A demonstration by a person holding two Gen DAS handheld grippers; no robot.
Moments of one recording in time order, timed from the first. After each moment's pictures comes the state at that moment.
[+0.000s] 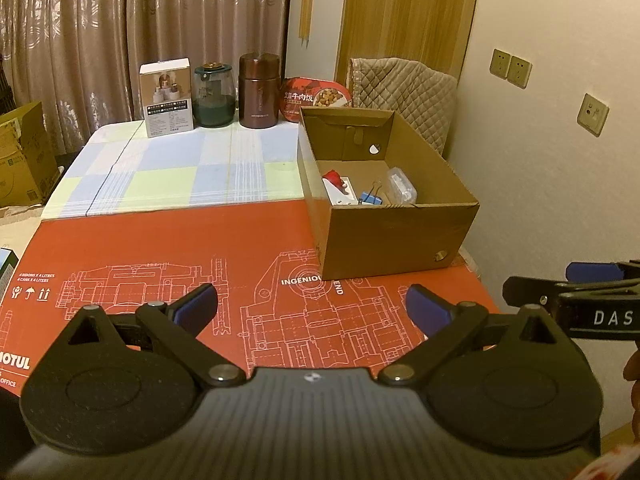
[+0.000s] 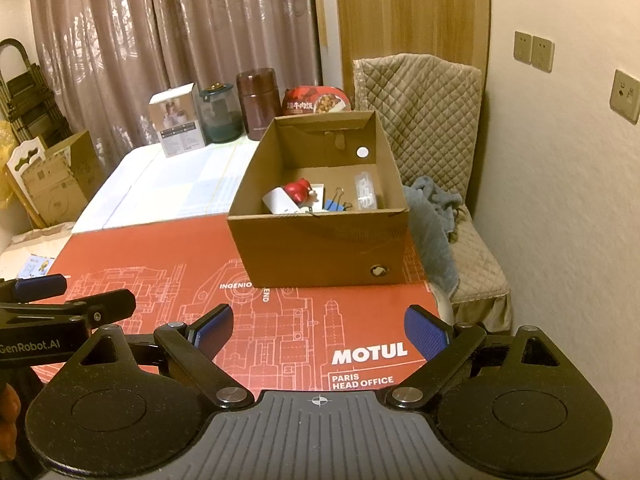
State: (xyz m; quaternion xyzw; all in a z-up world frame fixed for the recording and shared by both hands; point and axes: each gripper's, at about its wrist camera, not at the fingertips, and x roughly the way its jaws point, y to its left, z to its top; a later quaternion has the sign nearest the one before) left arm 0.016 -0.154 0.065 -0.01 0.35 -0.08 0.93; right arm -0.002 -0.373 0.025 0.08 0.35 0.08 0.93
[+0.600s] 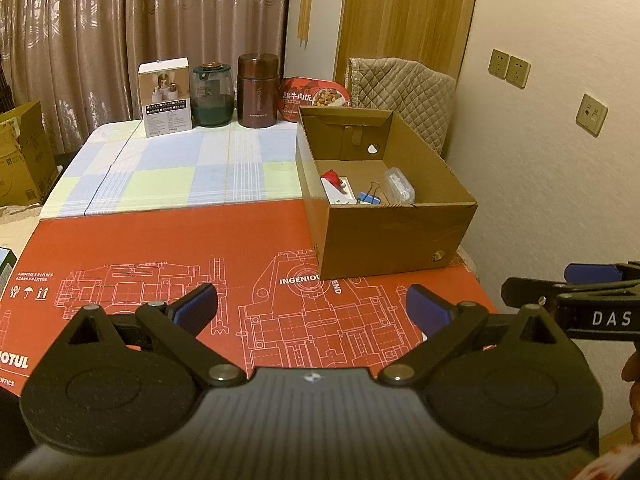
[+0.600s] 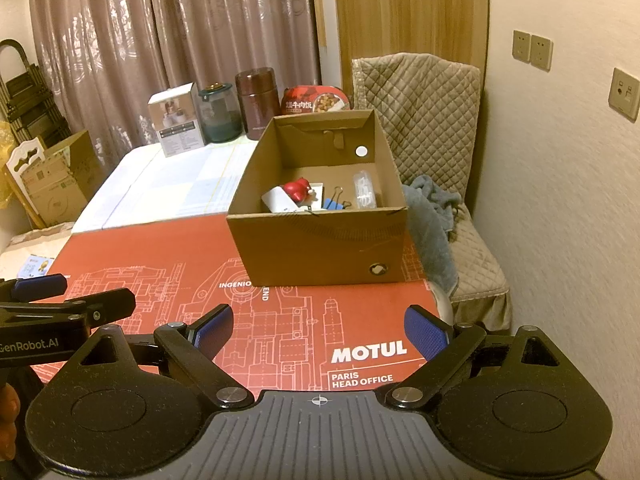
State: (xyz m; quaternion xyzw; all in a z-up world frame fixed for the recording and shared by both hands) left arm 0.015 -0.155 0.066 -0.01 0.35 -0.08 0.93; right arm -0.004 -0.373 0.024 0.08 0.35 0.07 0.93
